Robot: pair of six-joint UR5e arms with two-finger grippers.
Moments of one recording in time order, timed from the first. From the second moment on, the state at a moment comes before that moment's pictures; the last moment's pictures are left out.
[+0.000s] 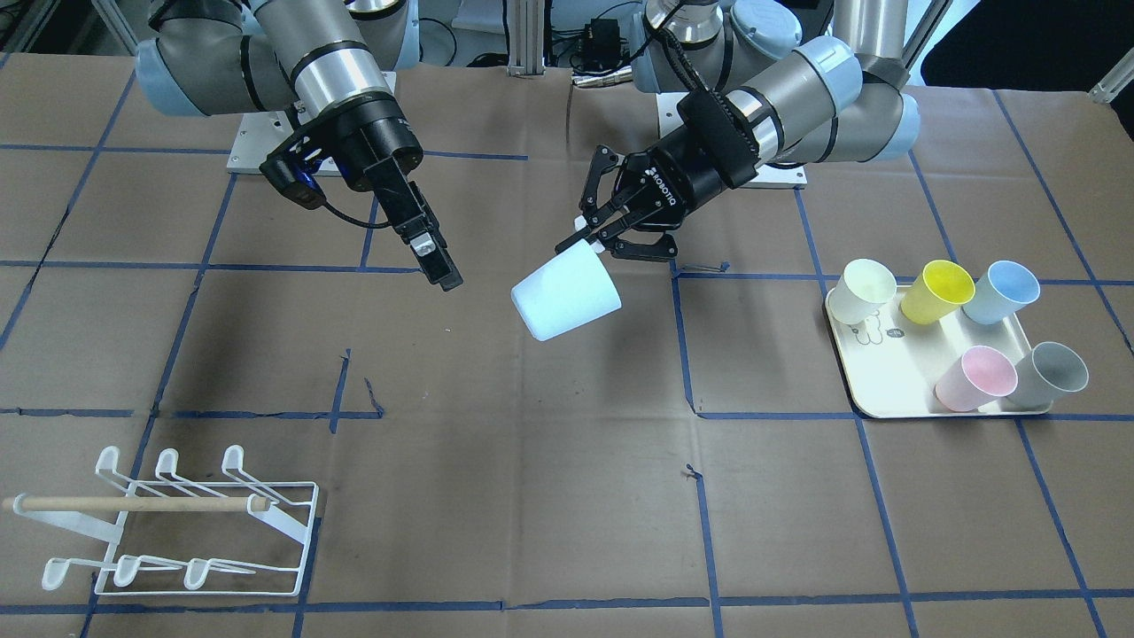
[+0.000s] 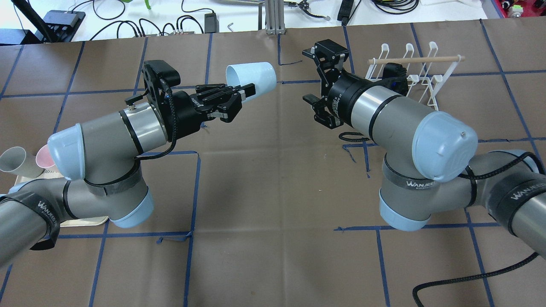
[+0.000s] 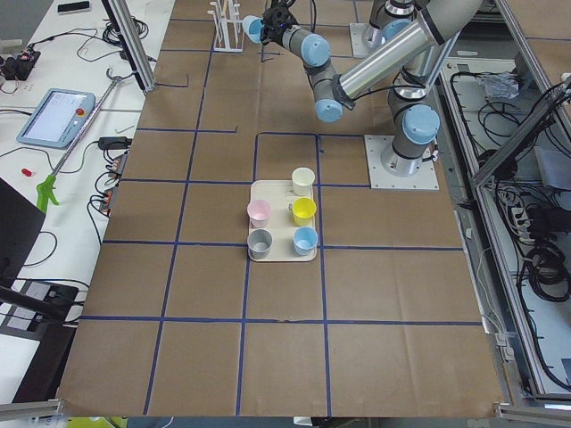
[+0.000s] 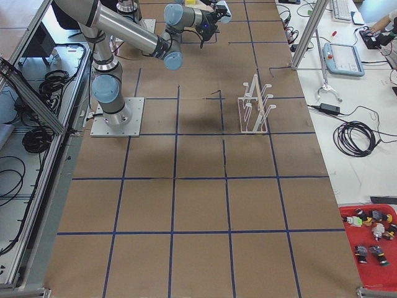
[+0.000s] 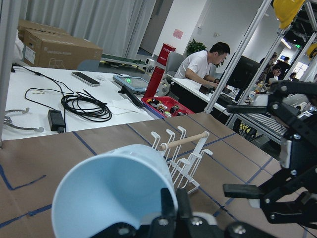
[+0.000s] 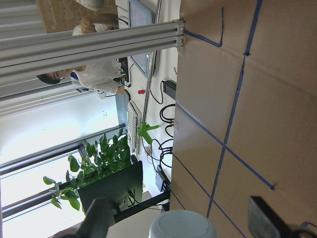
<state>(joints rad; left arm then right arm) -1.50 -1.68 -2.26 0.30 0.53 0.01 1.71 -1.53 2.19 -3.32 -1.18 1.64</state>
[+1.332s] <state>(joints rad) -1.52 -1.68 -2.26 0.30 0.52 -0.01 1.84 -1.53 2.14 -3.23 -1.29 1.76</state>
